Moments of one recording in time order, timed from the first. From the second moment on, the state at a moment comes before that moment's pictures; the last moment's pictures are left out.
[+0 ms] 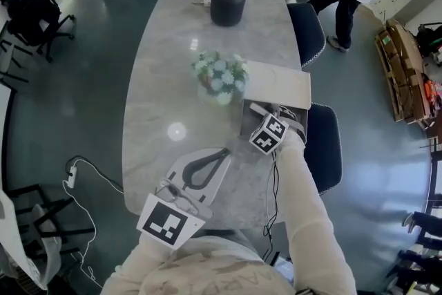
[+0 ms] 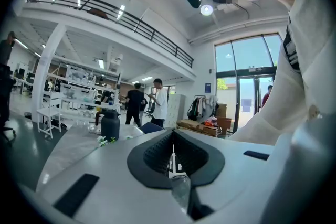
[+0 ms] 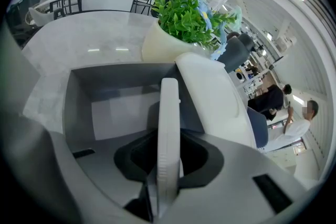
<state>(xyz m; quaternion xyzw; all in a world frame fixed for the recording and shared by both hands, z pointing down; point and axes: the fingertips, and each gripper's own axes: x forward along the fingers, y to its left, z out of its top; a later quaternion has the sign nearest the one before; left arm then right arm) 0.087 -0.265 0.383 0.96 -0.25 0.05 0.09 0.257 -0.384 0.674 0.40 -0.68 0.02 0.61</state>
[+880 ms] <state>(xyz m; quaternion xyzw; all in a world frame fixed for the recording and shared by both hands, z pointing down) 0.088 -0.258 0.380 0.96 -0.25 0.04 0.09 0.236 -0.362 0.669 0.33 -0.71 0.04 0.62</state>
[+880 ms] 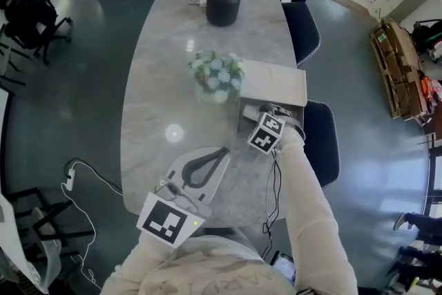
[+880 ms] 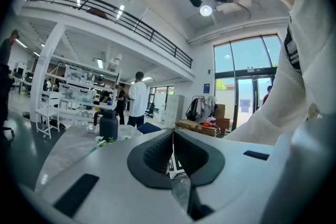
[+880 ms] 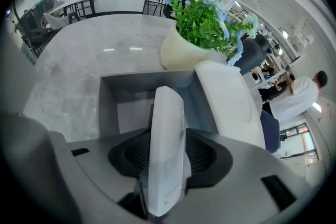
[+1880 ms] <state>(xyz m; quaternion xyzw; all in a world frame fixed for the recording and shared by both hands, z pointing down) 0.084 -0.256 0.378 0.96 -0.25 0.05 0.09 0.216 -0.354 0.662 0.31 -0.74 0.14 0.58</state>
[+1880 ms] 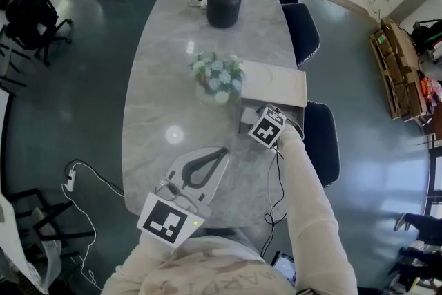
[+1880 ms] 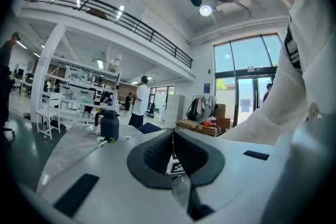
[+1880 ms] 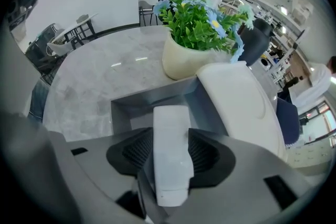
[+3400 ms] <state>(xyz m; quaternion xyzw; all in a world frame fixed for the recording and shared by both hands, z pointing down) 0.141 -0.077 0.320 0.98 -0.18 0.01 -0.01 0.187 -0.065 0.332 0.60 -0.80 -0.01 0.01</state>
